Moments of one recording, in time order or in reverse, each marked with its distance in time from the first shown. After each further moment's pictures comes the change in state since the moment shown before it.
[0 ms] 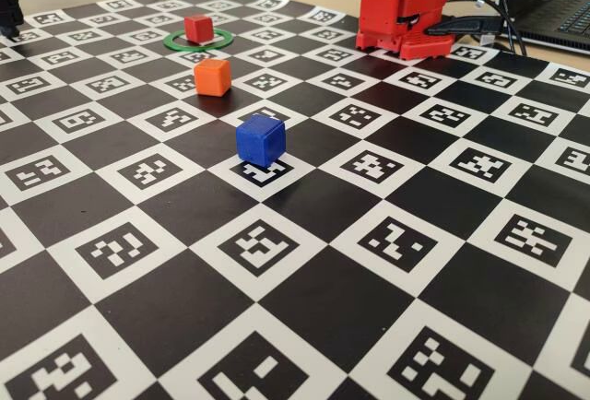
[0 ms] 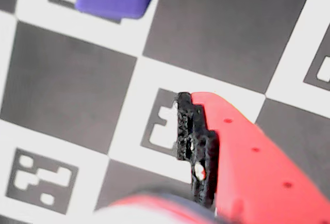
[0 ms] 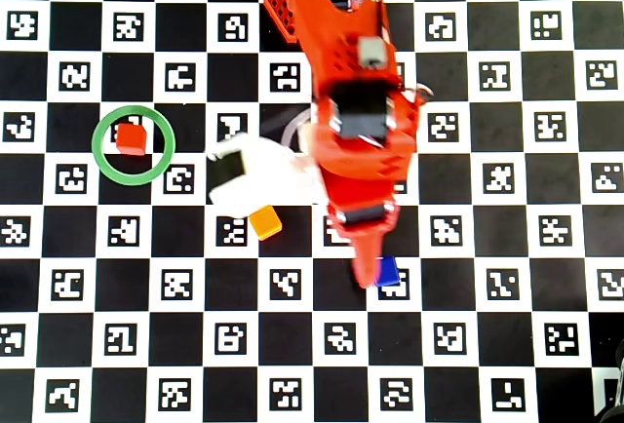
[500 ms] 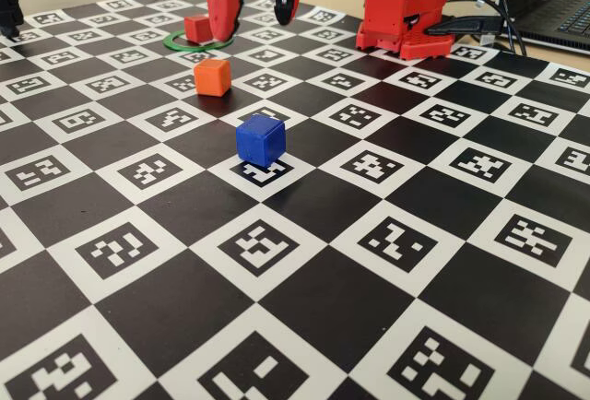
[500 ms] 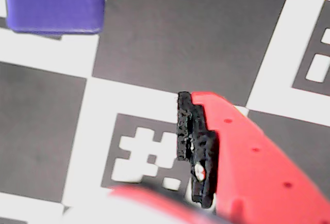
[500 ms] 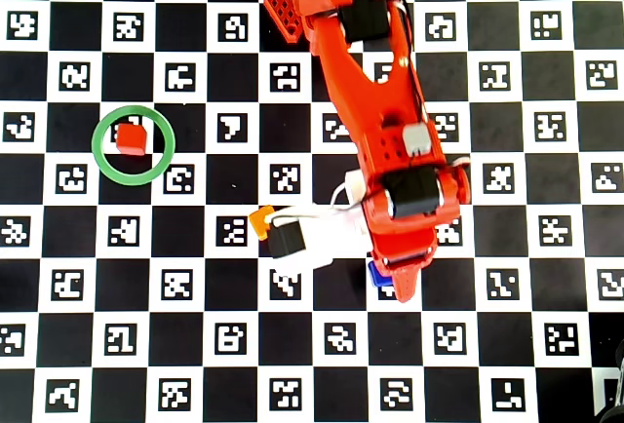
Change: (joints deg) arm -4.3 -18.3 -5.7 -1.8 5.5
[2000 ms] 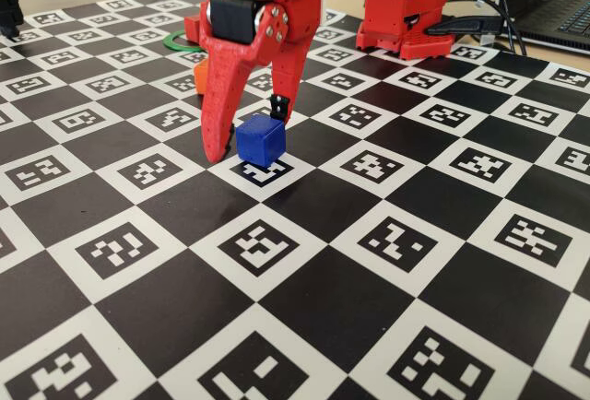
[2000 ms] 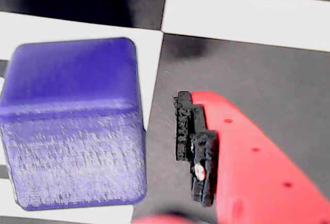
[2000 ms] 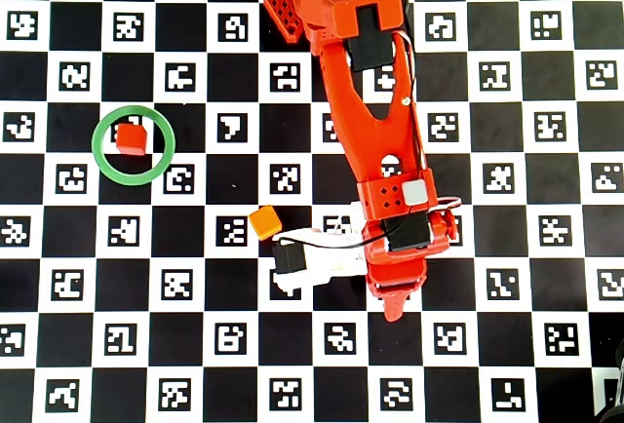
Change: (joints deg) arm 0.0 -6.2 17.3 -23.3 5.0
